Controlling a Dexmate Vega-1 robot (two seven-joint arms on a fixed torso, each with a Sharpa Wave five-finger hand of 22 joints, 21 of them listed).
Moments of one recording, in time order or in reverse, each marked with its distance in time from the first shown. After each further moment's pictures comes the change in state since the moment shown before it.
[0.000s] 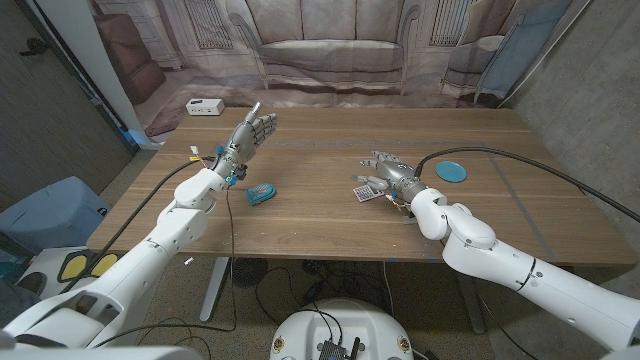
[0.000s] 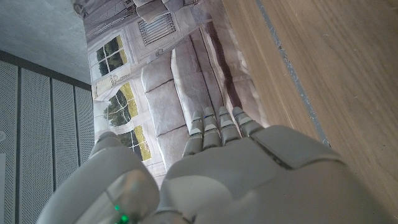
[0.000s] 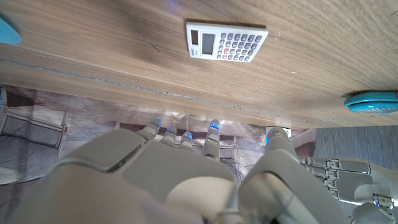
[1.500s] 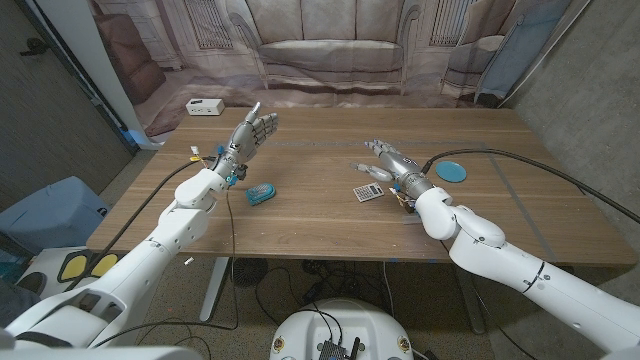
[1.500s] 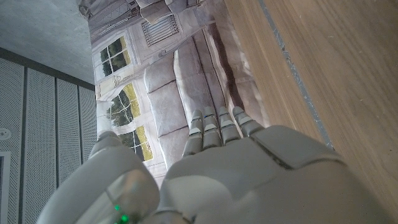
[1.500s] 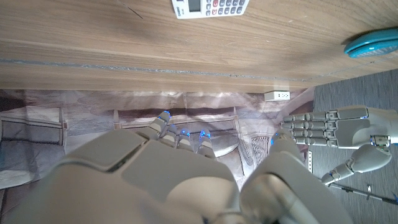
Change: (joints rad) left arm -0.012 -0.014 0.001 0.028 -0.009 -0.022 -0.029; left_hand 0.000 0.000 0.002 -0.007 0.000 0.013 -0.002 0.000 0.000 0.004 -0.004 0.000 0.000 0.004 0.004 0.000 0.000 0.009 -0.012 0.000 0.000; right arm -0.067 0.017 0.114 0.024 0.150 0.167 -0.158; right_hand -0.008 -0.045 -0.010 -0.021 0.000 -0.080 0.121 0.042 -0.005 0.077 0.064 0.019 0.000 0.002 -0.020 0.016 -0.010 0.168 -0.103 0.065 -0.007
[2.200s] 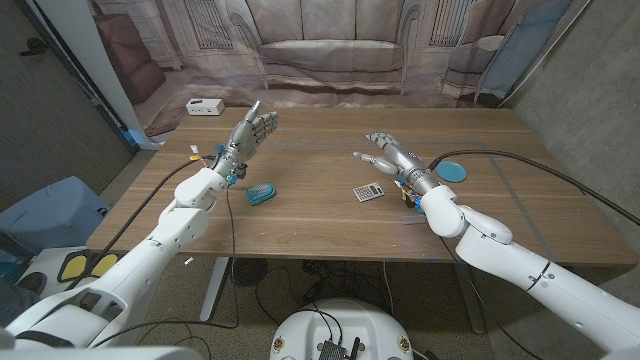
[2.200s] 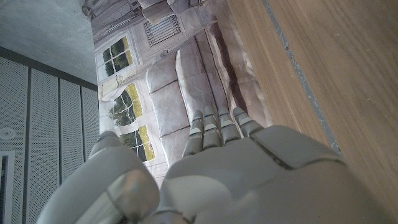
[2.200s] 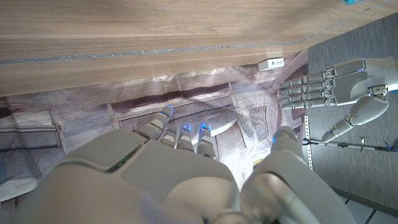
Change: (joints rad) left arm -0.003 0.001 -0.001 -0.002 0.000 -0.005 -0.007; left_hand 0.000 0.000 0.000 0.000 0.000 -0.005 0.005 -0.004 0.000 0.002 0.009 0.000 0.000 0.000 0.000 0.000 0.000 0.002 -0.002 0.000 -0.002; right arm -0.023 0.017 0.071 0.056 0.115 0.175 -0.086; right_hand 0.017 -0.004 0.004 -0.012 0.000 0.083 0.009 0.016 0.000 0.040 -0.006 0.006 -0.002 0.026 -0.007 0.002 -0.005 0.052 -0.006 0.001 -0.005
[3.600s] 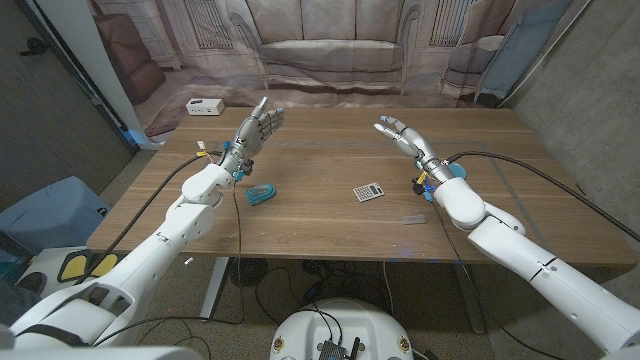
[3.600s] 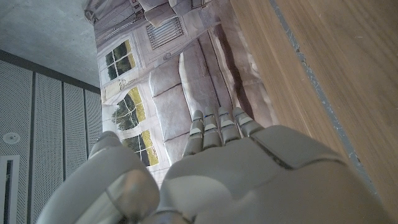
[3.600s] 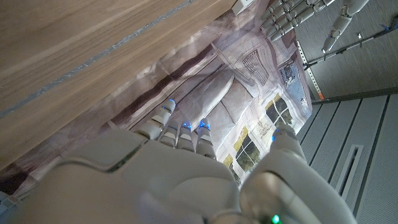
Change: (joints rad) left arm -0.028 -0.025 0.024 0.000 0.029 0.003 0.027; left_hand 0.000 0.000 0.000 -0.008 0.000 -0.004 0.004 0.000 0.000 0.000 0.000 0.000 0.000 0.000 0.000 0.000 0.000 0.002 -0.001 0.000 0.000; right arm -0.015 0.078 0.154 0.203 0.416 0.395 0.038; right_hand 0.022 -0.001 -0.004 -0.004 0.000 0.037 0.037 -0.004 0.000 0.057 0.021 0.004 0.000 0.066 0.007 0.000 0.000 0.100 -0.003 -0.005 0.000
